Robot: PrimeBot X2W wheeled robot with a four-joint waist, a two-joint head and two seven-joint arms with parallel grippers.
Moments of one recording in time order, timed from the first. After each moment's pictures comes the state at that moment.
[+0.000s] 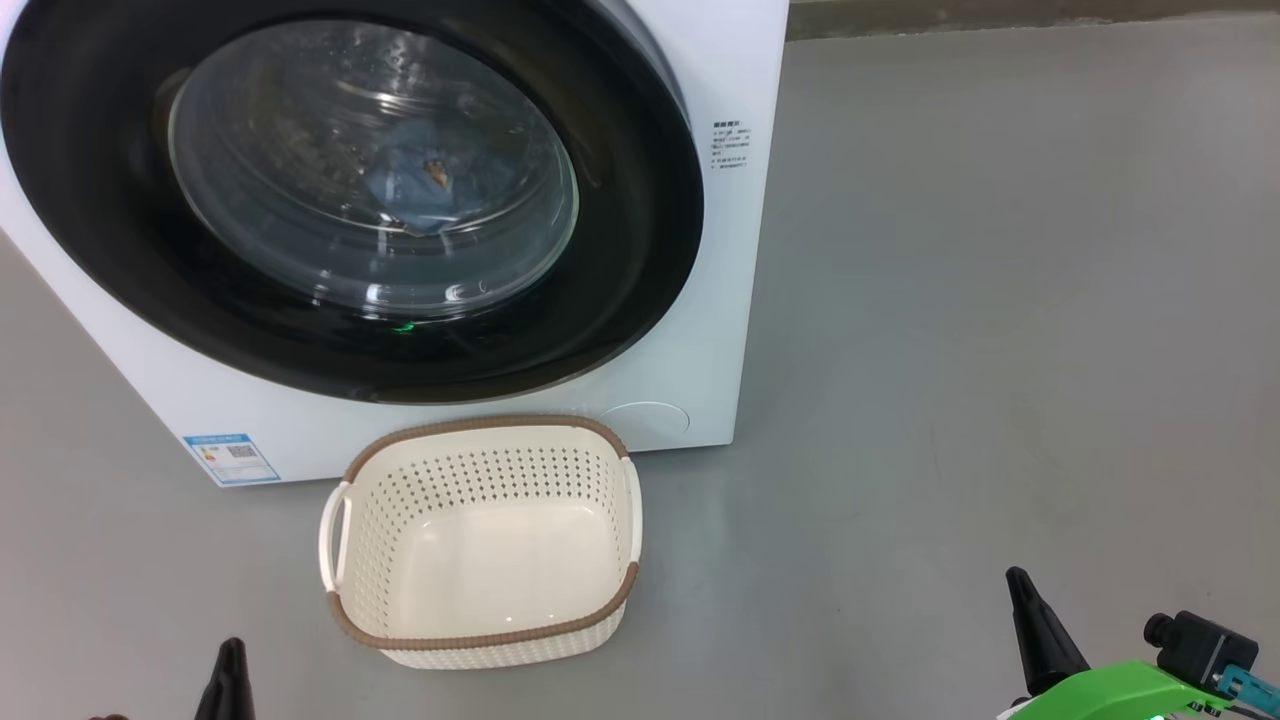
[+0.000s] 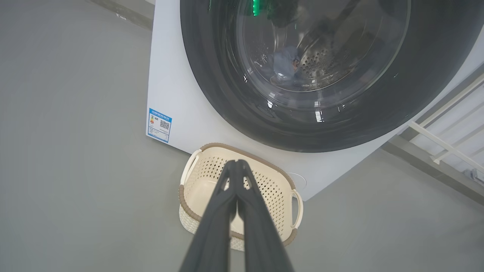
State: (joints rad) left arm 0.06 0.05 0.09 0.26 -0.57 -0.13 -0.17; right arm -0.06 -0.10 -0.02 0.43 0.70 0.13 -0.17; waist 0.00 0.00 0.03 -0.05
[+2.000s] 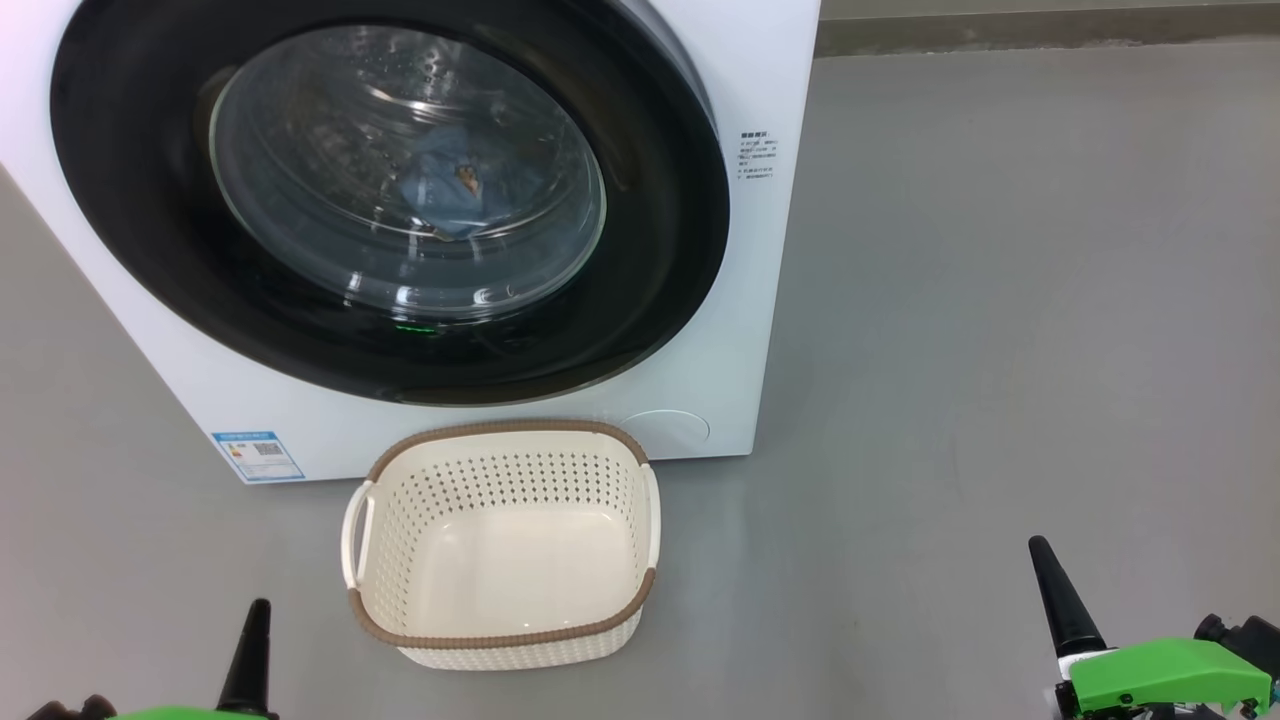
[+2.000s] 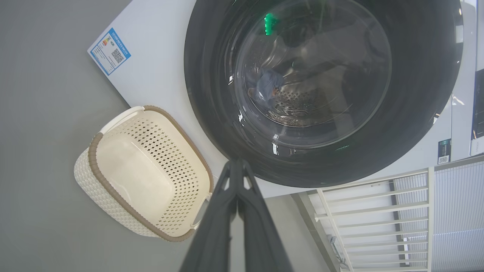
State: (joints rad) left arm -0.01 0.05 0.09 0.27 -1.20 -0.13 0.00; right arm -0.07 -0.07 -0.09 0.34 1.25 0.13 0.00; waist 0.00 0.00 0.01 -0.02
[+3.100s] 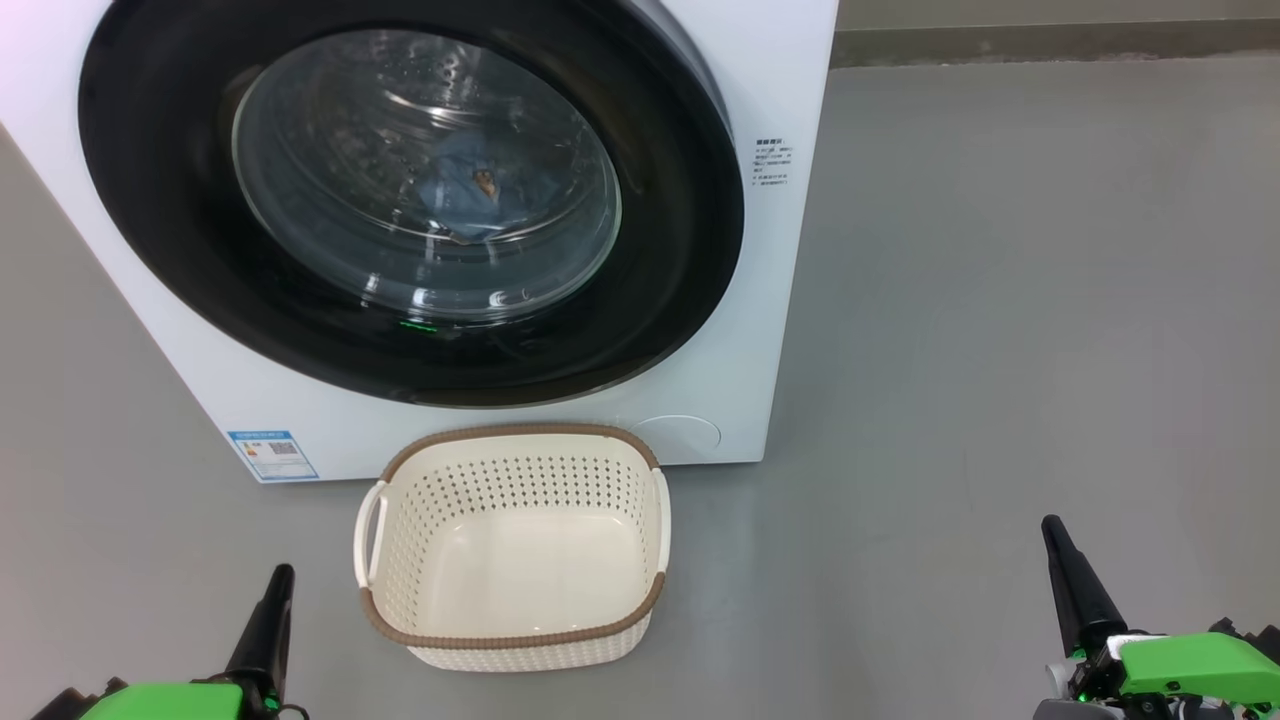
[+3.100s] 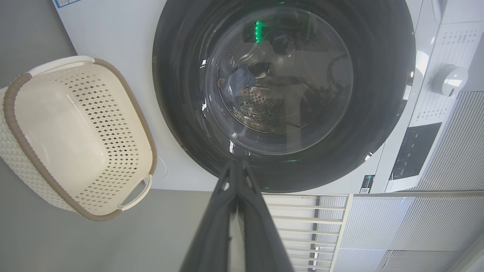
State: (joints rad) left arm -0.07 0.04 0.09 0.27 -1.54 -0.13 0.09; right arm -0.07 -0.05 -0.13 0.29 1.55 0.13 0.10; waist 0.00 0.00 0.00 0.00
